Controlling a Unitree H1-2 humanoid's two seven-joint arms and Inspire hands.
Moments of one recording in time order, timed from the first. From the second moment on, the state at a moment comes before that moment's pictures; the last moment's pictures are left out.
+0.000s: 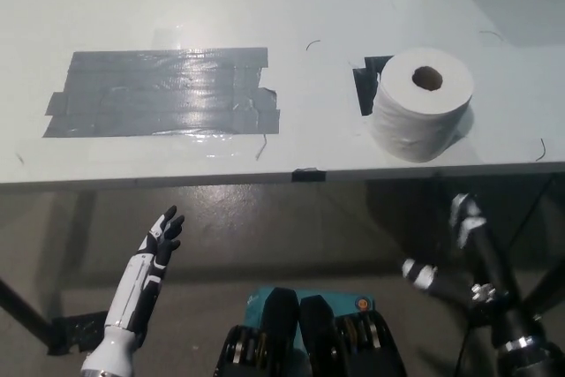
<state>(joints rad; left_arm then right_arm) -0.02 0.14 -0.05 -0.01 0.12 -0.12 -0.04 -0.09 -0.10 0.04 -0.07 -0.08 -0.18 0.05</state>
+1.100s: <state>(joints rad) -0.01 0.14 -0.06 0.00 0.12 -0.12 -0.04 -1.08 -0.51 0.28 0.53 -0.08 0.34 0.44</state>
